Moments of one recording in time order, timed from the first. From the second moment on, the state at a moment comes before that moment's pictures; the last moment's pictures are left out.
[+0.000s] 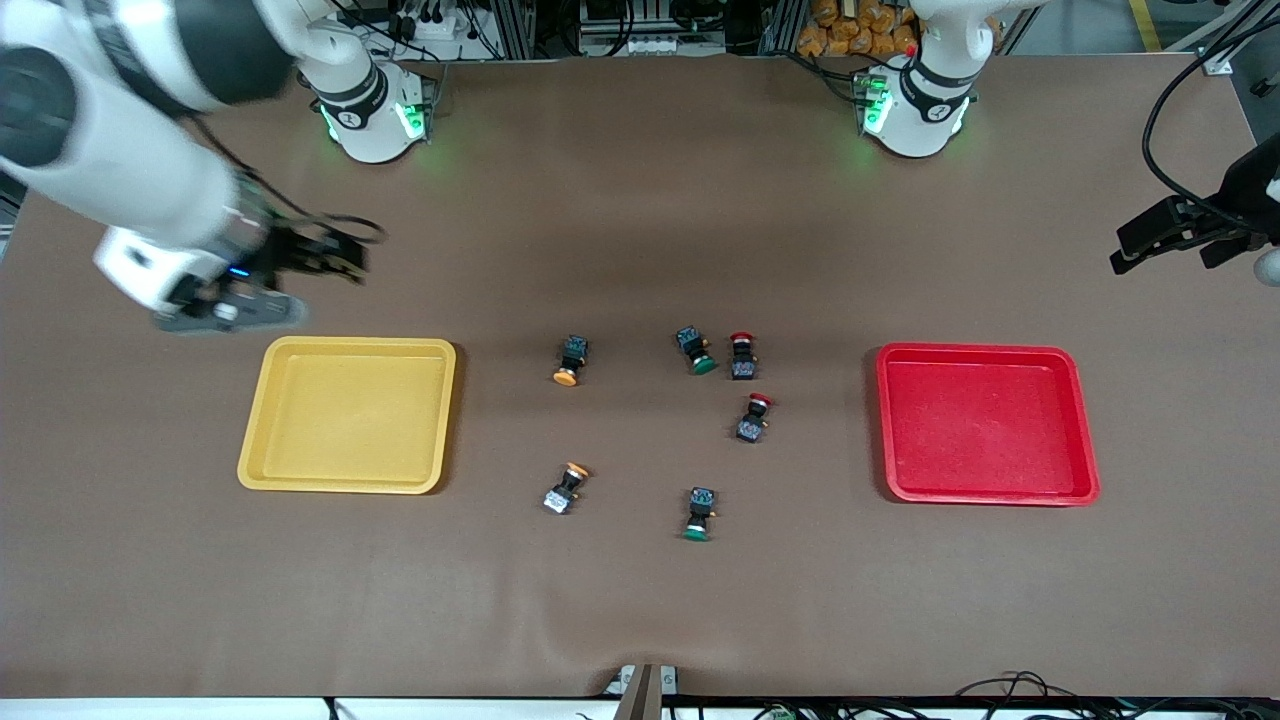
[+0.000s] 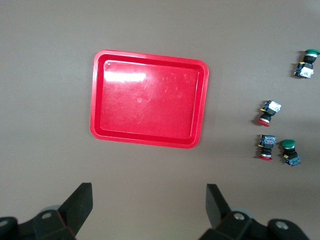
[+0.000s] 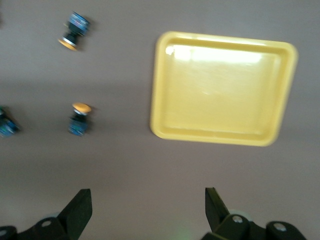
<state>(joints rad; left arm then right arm) 0.19 -0.01 -0.20 -1.56 -0.02 1.57 -0.08 0.59 0.19 -0.28 -1.52 0.11 1.56 0.26</state>
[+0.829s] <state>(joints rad) 0.06 0.19 -0.24 -1.56 -0.07 1.65 -0.14 0.75 0.49 -0.28 -1.56 0.25 1.94 0.43</state>
